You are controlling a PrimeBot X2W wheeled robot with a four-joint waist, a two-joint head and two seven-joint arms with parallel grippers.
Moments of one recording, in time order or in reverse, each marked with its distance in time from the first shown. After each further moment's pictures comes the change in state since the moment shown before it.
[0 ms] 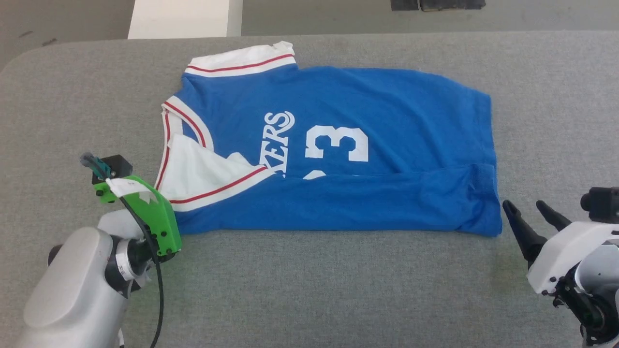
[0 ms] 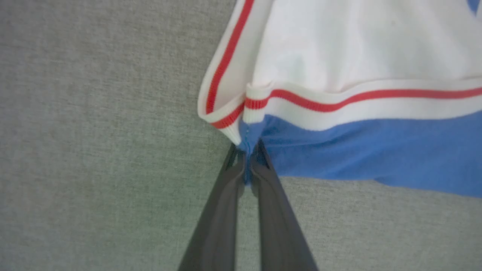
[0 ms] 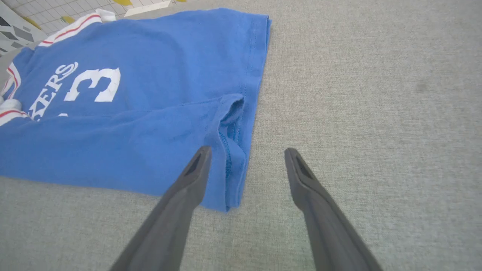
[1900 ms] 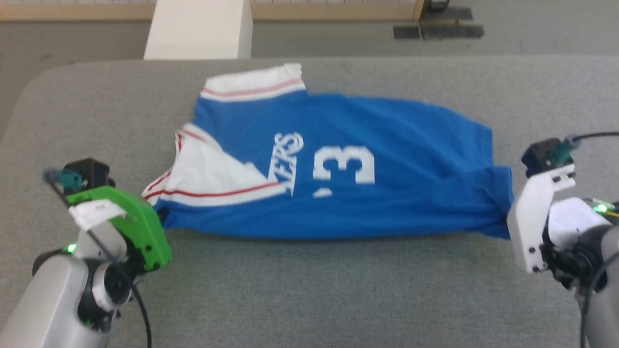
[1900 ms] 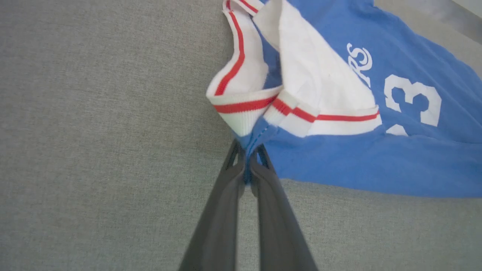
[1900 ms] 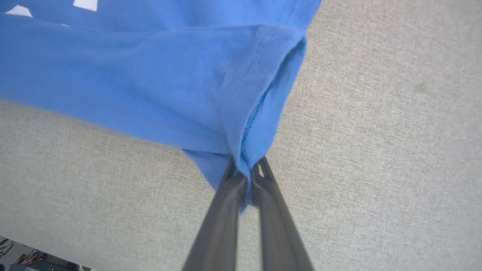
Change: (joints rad) left arm 0.175 0.052 0.100 -0.355 -0.053 0.051 -0.094; right arm -0.197 -0.056 0.135 -0.047 -0.137 0.000 0.695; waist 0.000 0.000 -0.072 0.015
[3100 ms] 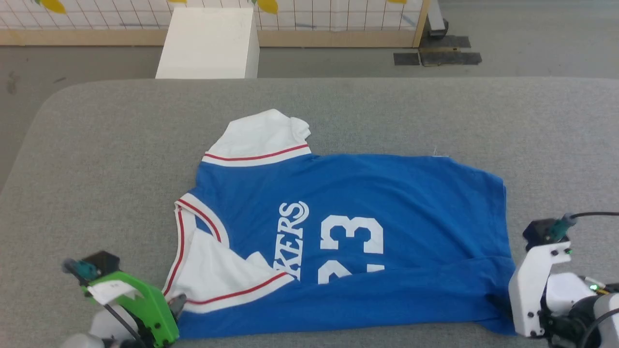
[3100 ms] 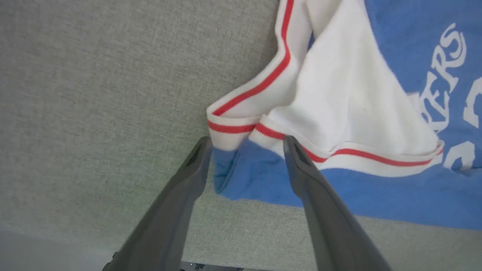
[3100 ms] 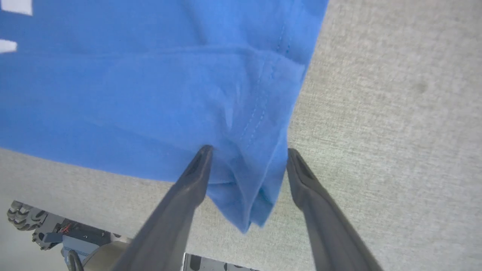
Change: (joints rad) left arm 0.277 -0.039 0.005 0.025 -0.051 0.044 -0.062; right arm 0.223 0.028 -0.050 0.099 0.056 0.000 -0.080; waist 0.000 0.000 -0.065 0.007
